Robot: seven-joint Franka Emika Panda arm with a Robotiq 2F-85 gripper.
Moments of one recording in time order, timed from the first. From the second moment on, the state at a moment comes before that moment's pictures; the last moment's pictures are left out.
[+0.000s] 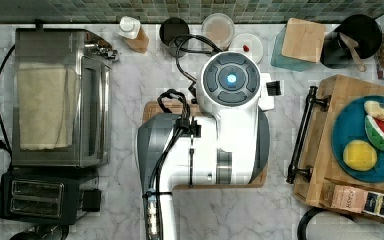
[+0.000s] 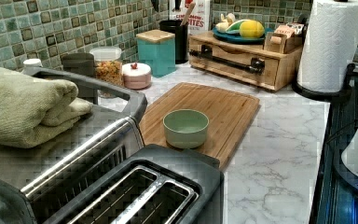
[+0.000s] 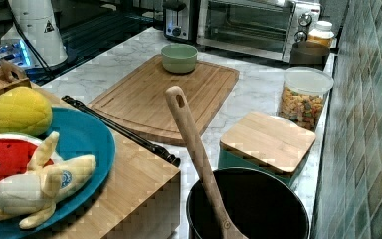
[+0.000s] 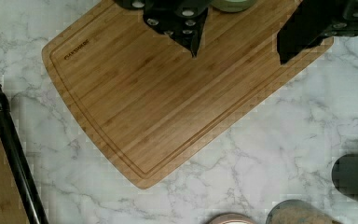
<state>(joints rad) -0.03 0.00 0.01 -1.87 -0.02 0.28 -0.13</state>
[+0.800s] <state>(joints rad) -0.05 0.00 0.02 -1.91 -0.04 0.37 -0.22</state>
